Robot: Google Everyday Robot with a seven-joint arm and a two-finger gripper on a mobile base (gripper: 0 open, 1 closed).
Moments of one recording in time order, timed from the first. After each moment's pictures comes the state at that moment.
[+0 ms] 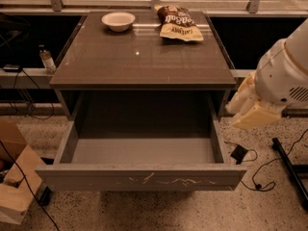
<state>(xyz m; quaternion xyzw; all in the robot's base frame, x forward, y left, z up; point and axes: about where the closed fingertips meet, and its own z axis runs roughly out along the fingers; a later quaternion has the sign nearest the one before) 0.413 -0.174 0.934 -0.63 0.75 0.04 0.18</state>
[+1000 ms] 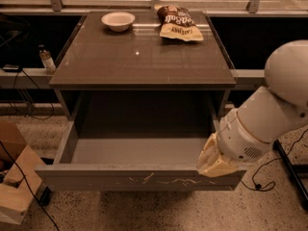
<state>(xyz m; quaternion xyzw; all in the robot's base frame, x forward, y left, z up) 0.372 -0.127 0.810 -0.66 0.72 0.17 0.14</state>
